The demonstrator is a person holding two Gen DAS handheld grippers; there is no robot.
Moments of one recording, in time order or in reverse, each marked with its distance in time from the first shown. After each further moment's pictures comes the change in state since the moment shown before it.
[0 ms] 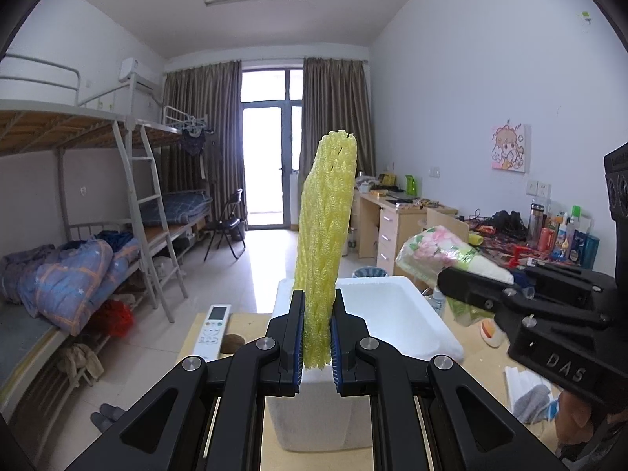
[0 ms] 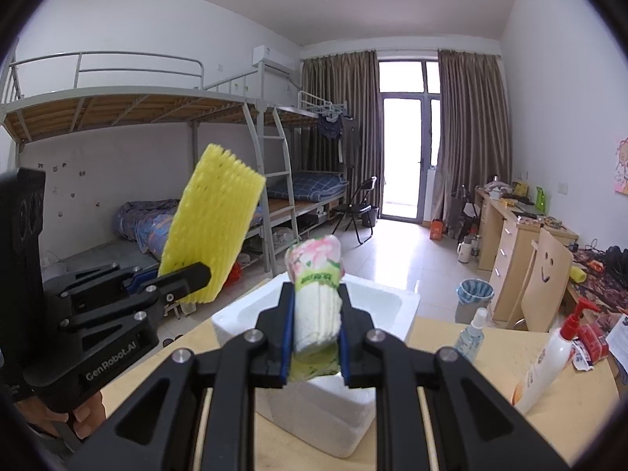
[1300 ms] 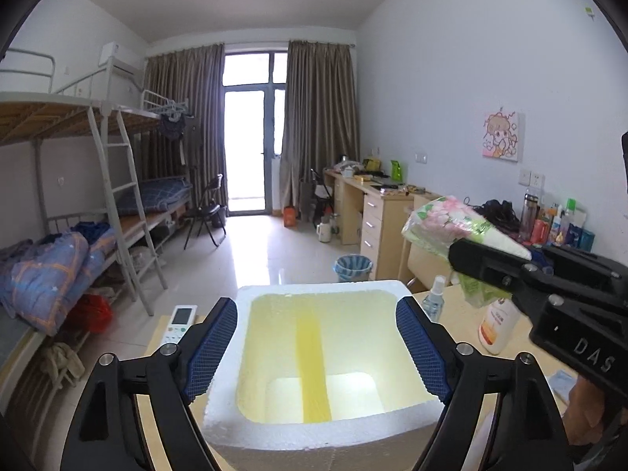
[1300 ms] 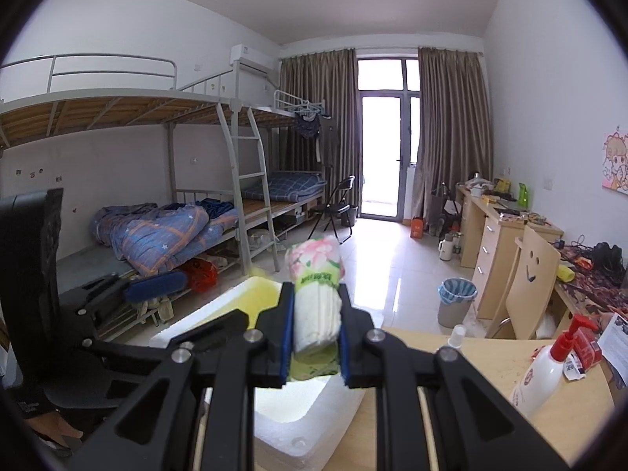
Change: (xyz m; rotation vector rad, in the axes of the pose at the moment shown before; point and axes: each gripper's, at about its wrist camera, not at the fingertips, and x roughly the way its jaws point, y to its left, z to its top) left arm 0.060 -0.009 0.015 0.011 0.063 -0.066; right arm 0.019 -0.019 0.017 0.025 0.003 -0.081
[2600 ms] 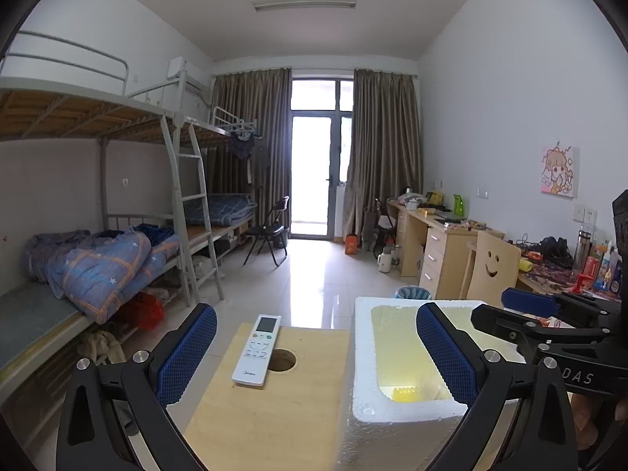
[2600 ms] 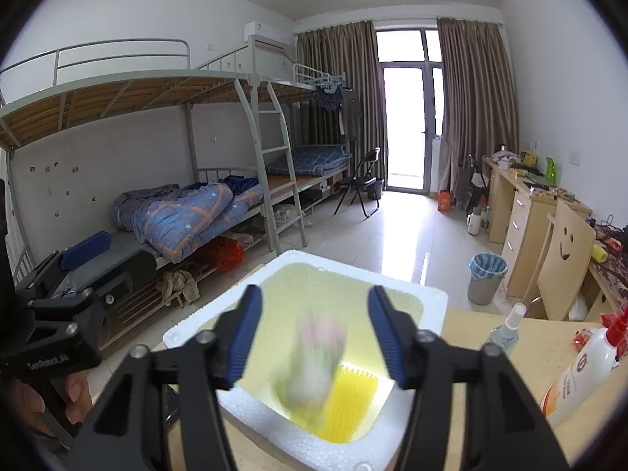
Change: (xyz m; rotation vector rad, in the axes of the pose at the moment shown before) left arm -0.038 0.059 -0.017 -0.103 -0.117 0.229; right arm 0.046 0.025 -0.005 0.025 0.100 0.101
